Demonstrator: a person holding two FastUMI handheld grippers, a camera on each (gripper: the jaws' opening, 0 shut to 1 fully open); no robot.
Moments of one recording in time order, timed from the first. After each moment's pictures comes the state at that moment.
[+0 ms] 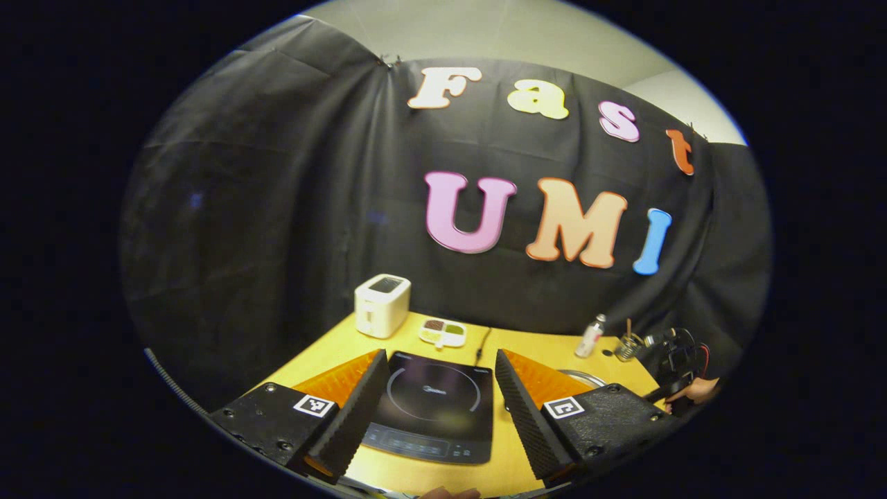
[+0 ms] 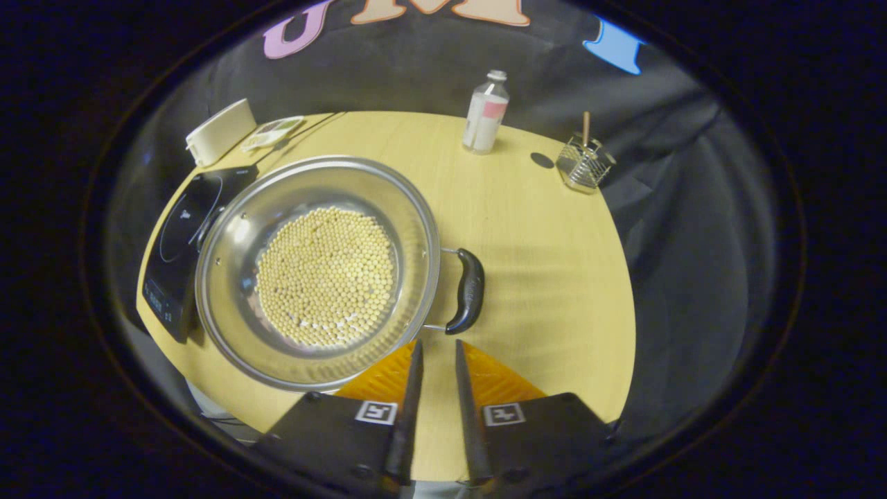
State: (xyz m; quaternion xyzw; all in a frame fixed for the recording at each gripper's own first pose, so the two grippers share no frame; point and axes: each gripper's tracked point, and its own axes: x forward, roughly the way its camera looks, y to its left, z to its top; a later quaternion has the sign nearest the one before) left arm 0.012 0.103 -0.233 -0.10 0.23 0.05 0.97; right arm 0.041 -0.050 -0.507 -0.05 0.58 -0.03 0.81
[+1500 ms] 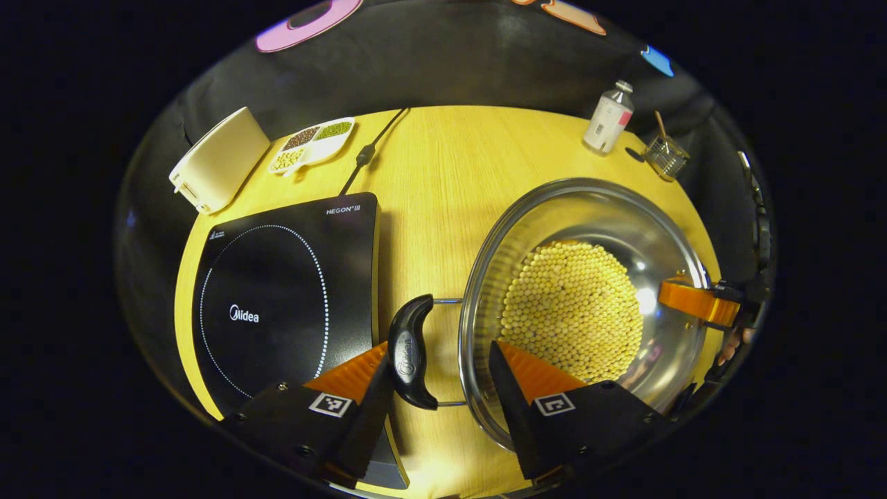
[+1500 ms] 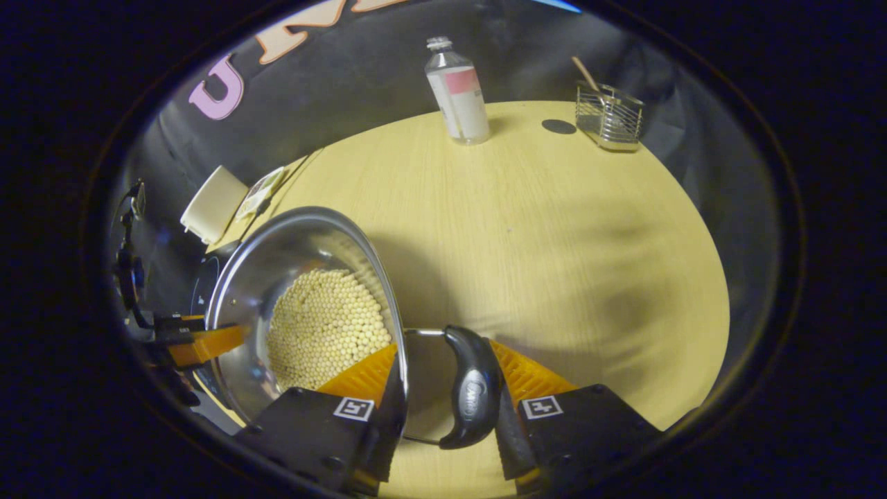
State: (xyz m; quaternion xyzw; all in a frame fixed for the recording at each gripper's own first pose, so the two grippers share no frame) left arm 0.088 -0.051 -0.563 0.02 0.63 -0.04 0.78; right arm 0.109 -0.047 -0.602 0.12 0.59 0.00 0.80
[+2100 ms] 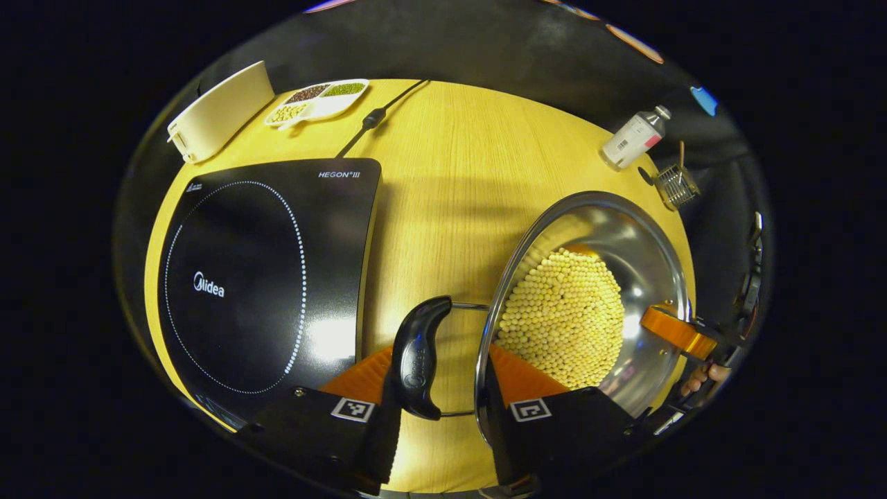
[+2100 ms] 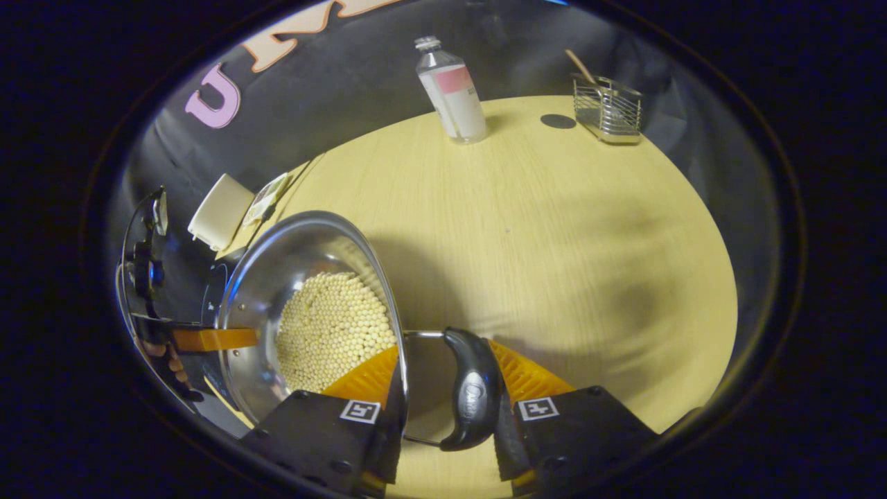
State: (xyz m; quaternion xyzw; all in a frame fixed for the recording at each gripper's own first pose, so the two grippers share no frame) left arm 0.086 -0.060 -0.565 -0.11 0.66 -0.03 0.74; right arm 0.110 -0.050 -0.599 0.16 0.60 0.01 0.79
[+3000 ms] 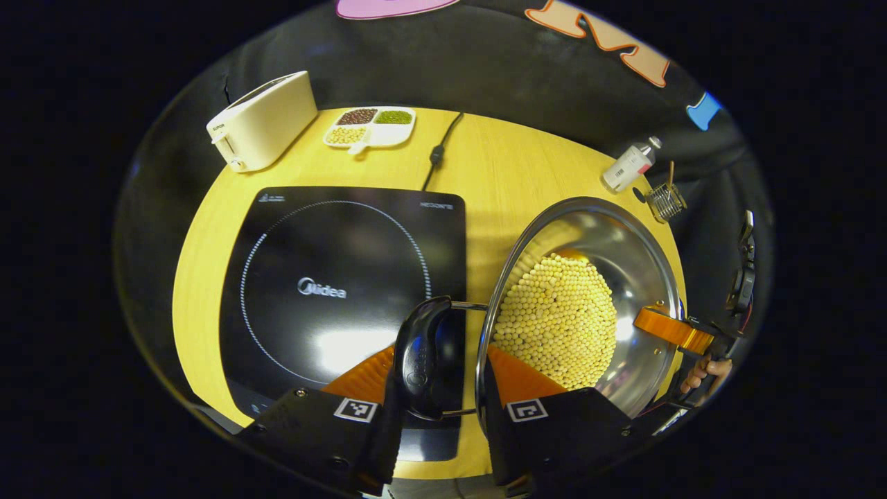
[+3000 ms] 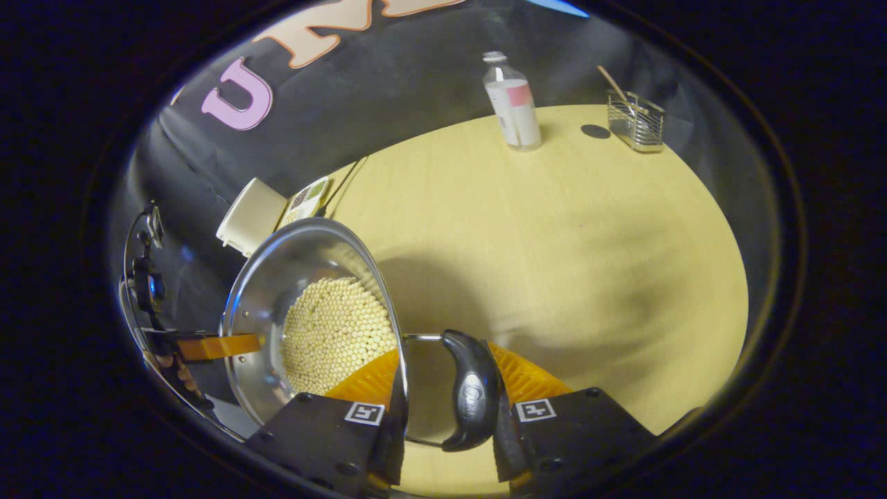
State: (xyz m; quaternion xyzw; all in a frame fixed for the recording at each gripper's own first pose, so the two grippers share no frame) left arm 0.080 0.046 -0.498 -0.10 0.63 -0.02 0.77; right arm 0.110 0.060 -0.545 0.18 0.58 0.02 0.80
